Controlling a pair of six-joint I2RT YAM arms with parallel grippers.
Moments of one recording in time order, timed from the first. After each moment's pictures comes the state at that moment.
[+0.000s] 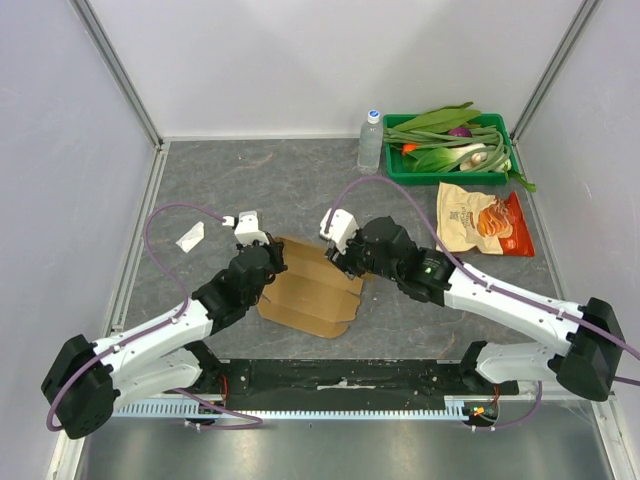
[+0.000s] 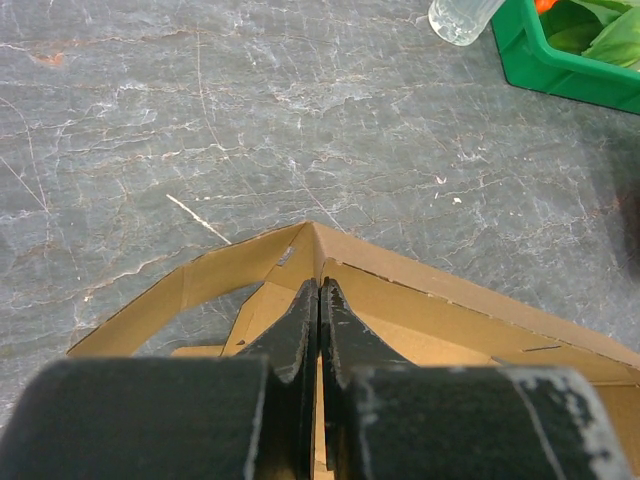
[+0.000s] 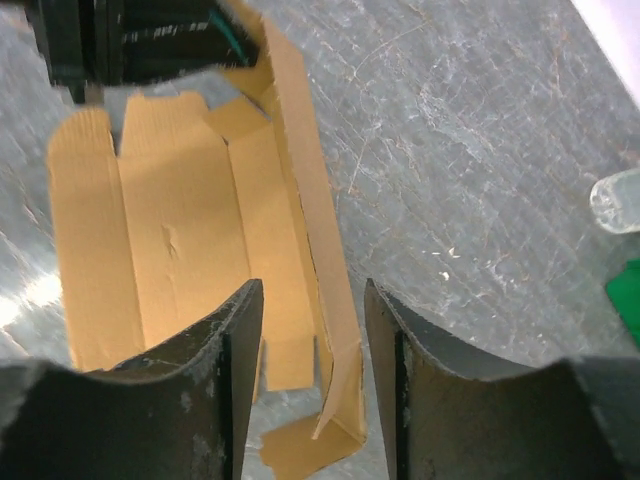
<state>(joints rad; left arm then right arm) -0.79 0.97 0.48 0.13 -0.57 -0.56 0.96 1.23 0.98 -0.20 0.07 -0.18</state>
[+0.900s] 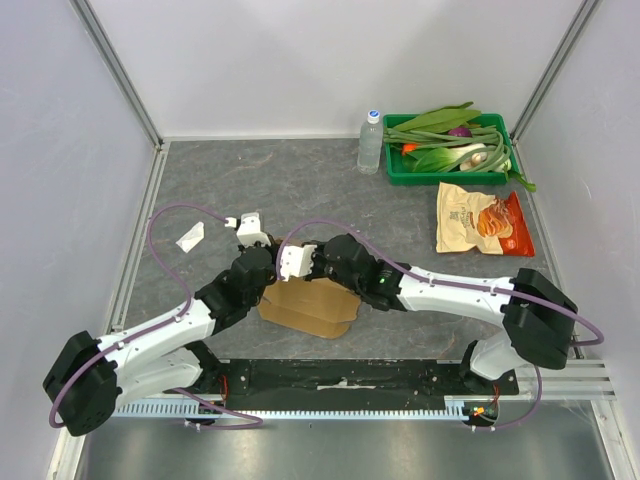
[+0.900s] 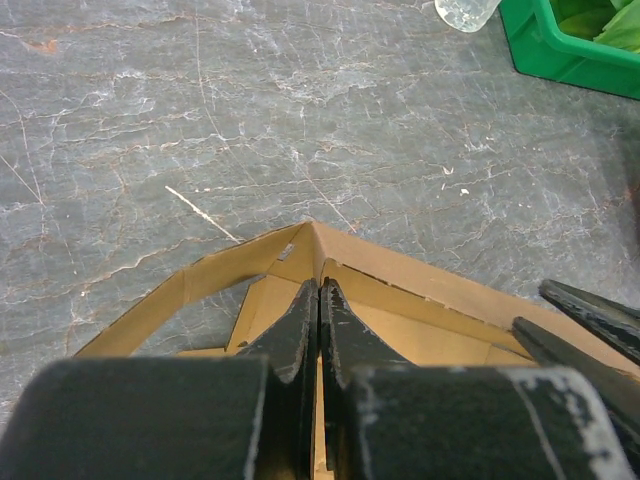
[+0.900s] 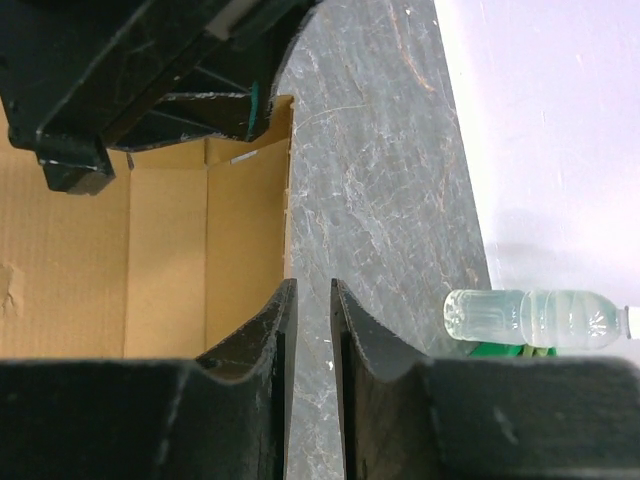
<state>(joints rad) -0.79 0.99 0.47 0.15 -0.57 -0.56 1.08 1.49 0.93 0.17 0.24 -0.72</state>
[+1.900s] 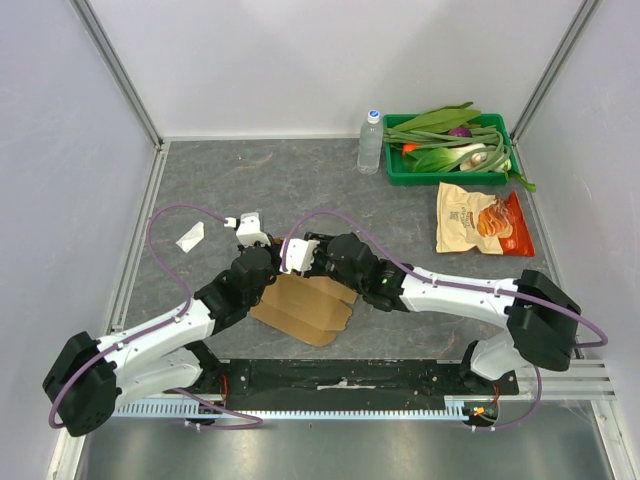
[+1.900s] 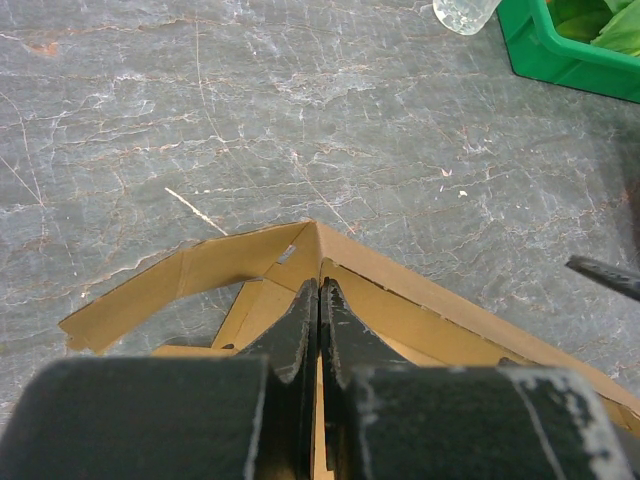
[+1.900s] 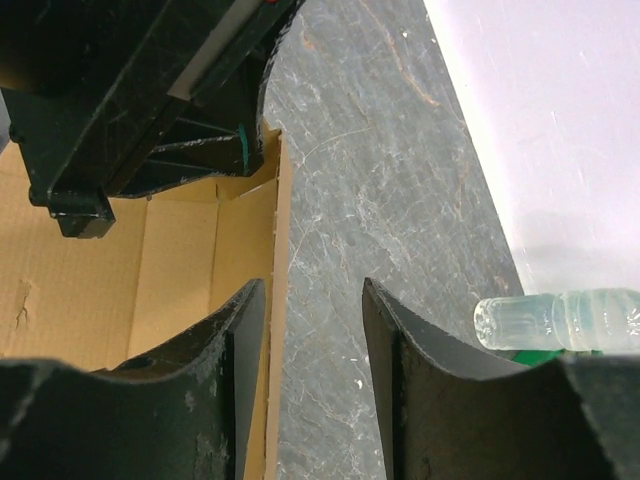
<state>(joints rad) -0.79 0.99 0.47 0.15 -0.57 -0.56 1.08 1.47 0.92 0.22 0.21 -0.62</state>
